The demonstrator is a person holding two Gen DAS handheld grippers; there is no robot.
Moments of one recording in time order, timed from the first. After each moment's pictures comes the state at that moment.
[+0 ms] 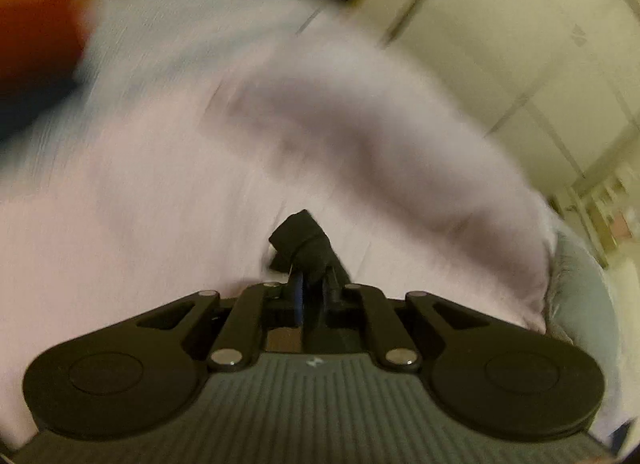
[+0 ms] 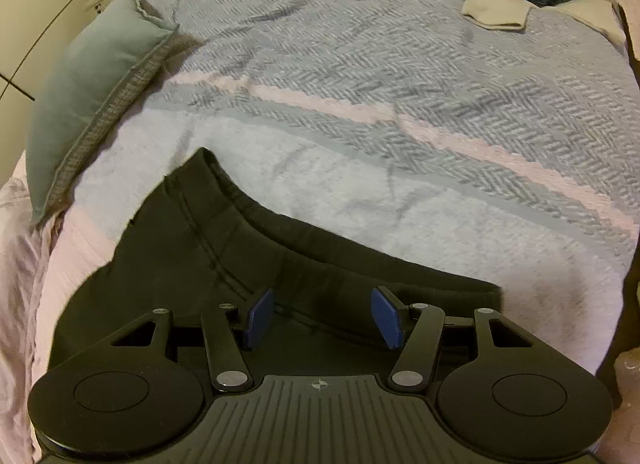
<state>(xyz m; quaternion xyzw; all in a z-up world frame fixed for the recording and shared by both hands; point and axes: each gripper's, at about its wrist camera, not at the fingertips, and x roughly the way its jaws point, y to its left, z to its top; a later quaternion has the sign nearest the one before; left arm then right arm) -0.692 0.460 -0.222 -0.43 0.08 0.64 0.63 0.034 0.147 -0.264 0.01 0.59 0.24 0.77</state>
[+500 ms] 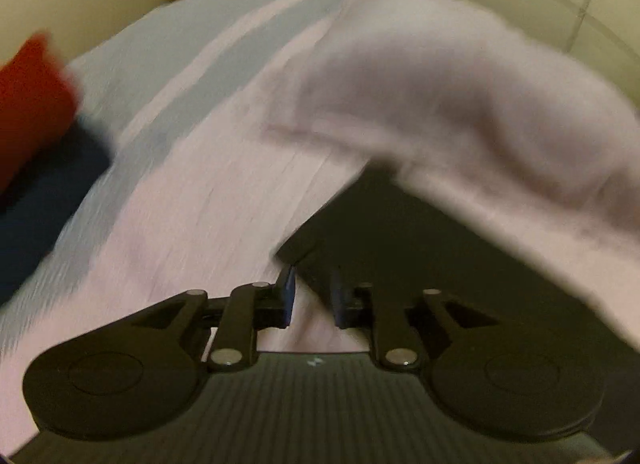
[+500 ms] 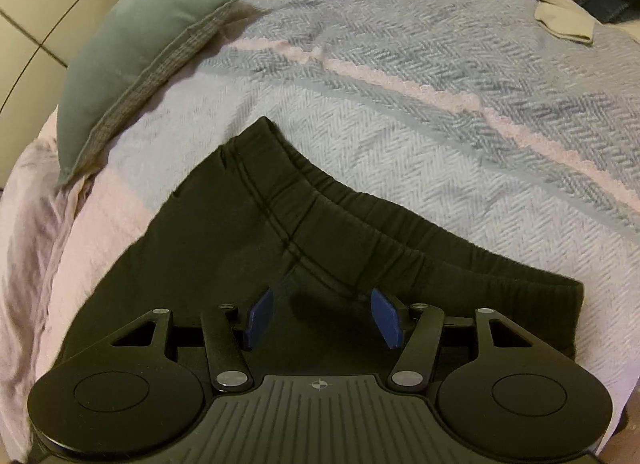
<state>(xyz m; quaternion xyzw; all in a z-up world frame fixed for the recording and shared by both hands) -0.698 0.515 -0.314 -0.38 0.27 0.70 0.54 0.010 0.183 -0.269 -0.03 0.59 0.30 0.75</state>
